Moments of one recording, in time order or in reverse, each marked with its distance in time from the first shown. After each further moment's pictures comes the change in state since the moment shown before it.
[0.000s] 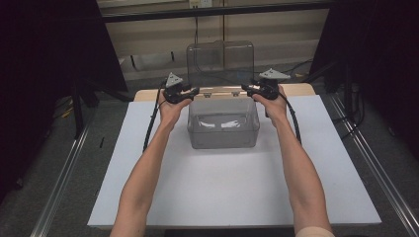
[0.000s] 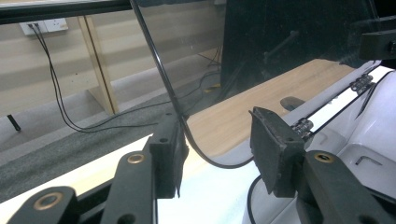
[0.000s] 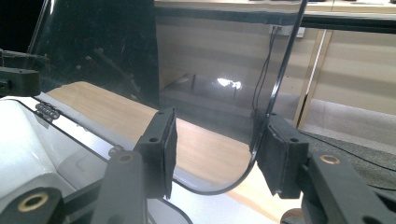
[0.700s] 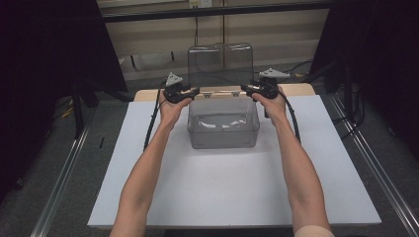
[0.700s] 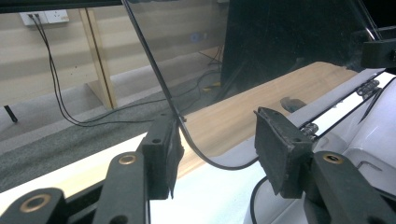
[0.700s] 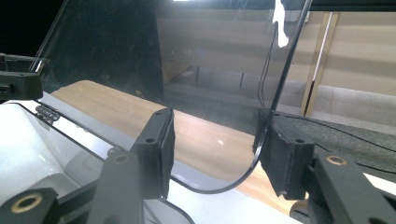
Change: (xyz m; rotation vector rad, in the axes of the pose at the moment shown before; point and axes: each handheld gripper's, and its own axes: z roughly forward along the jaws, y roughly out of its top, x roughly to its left) left arm 0.001 0.000 0.002 0.012 0.006 -0.044; right arm -0.002 0.001 0.004 0.036 0.013 0.057
